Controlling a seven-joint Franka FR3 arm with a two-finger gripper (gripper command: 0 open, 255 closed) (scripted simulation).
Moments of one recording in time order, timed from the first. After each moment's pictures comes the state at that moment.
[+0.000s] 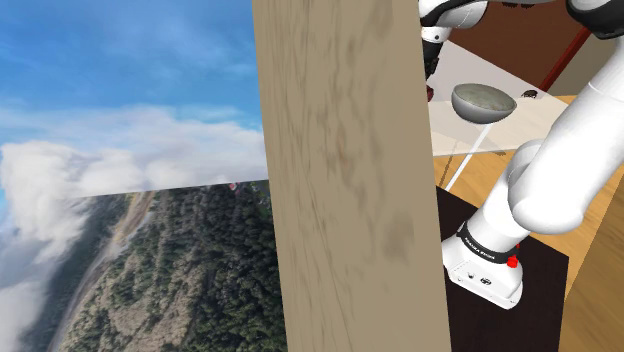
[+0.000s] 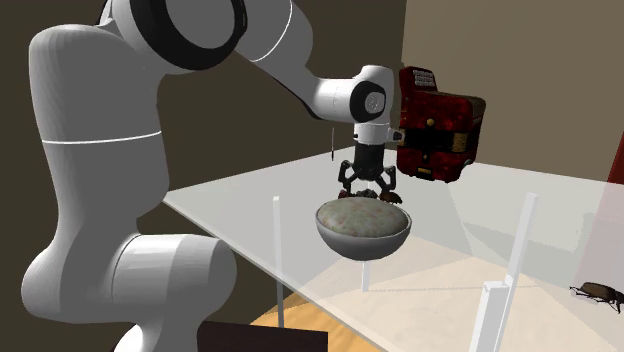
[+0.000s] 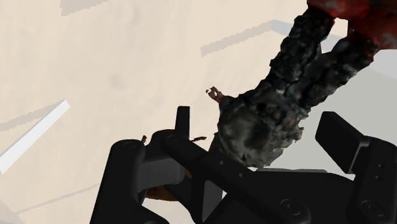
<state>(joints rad) 0.16 -0.01 -0.84 -2.04 0.03 2.02 -0.44</state>
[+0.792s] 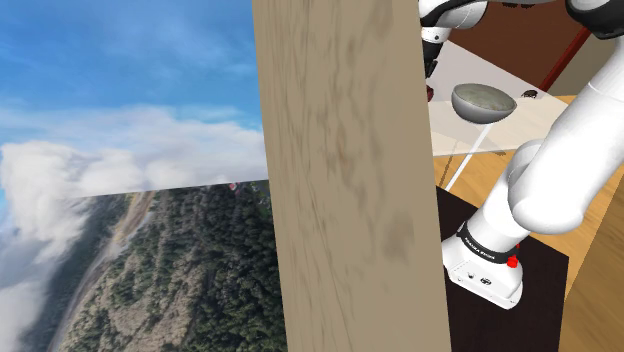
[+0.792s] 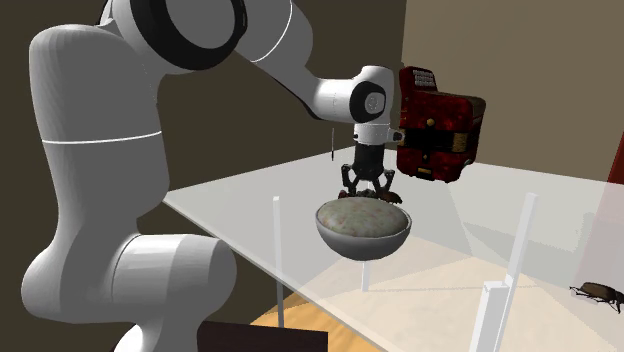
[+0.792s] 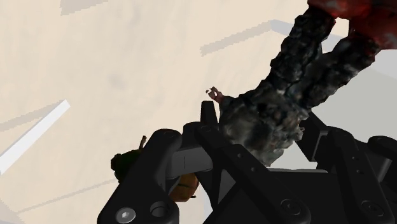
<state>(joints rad) 0.16 -0.01 -0.84 -2.04 0.03 2.02 -0.44</state>
